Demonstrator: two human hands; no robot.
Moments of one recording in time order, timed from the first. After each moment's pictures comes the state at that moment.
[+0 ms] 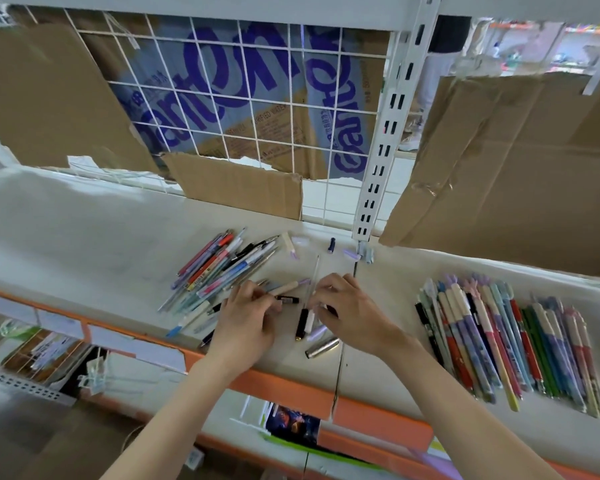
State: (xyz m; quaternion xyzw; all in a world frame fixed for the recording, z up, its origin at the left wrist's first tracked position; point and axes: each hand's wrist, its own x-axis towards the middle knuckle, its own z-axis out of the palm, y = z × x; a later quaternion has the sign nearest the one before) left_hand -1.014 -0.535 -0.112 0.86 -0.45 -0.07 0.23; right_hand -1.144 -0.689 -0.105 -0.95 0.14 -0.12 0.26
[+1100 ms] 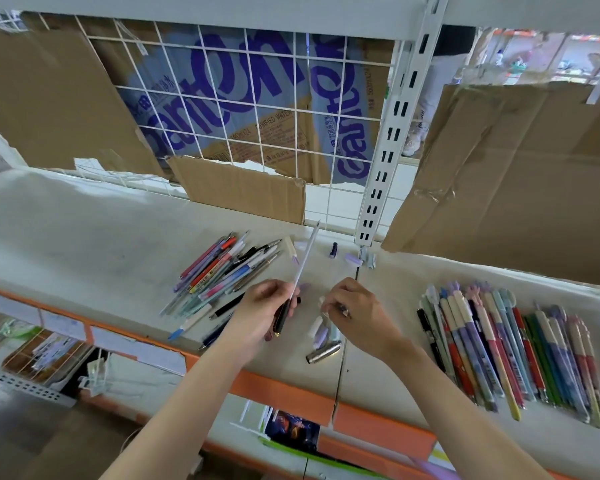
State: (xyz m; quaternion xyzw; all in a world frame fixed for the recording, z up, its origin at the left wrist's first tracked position) left_hand -1.028 -0.560 -0.077 0.66 -0.20 -0.37 0.62; right_hand -1.147 -0.698 -0.113 -0.91 0.19 -0.16 0.34
